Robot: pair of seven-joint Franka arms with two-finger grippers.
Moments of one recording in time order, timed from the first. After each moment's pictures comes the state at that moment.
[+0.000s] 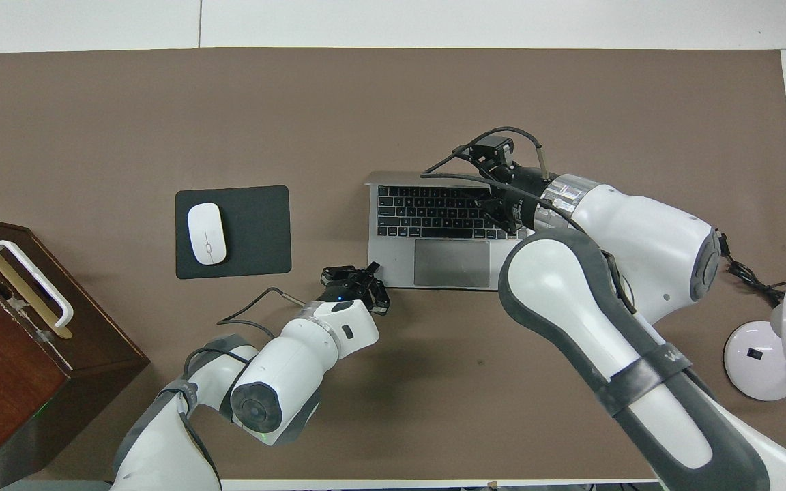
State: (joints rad) left arm -0.71 0.27 -0.01 -2.49 -0.06 3.49 -0.12; right arm 0.44 0.14 -0.03 -2.06 1.10 2.79 0.54
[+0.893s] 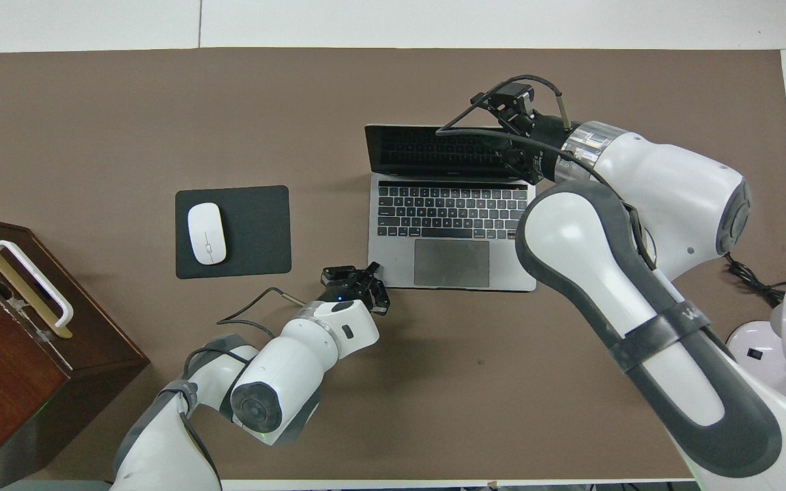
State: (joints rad) left arm -0.71 0.27 -0.01 -2.49 -0.06 3.49 -0.12; right arm 0.37 0.23 -0.03 -1.90 0.98 2.78 0.50
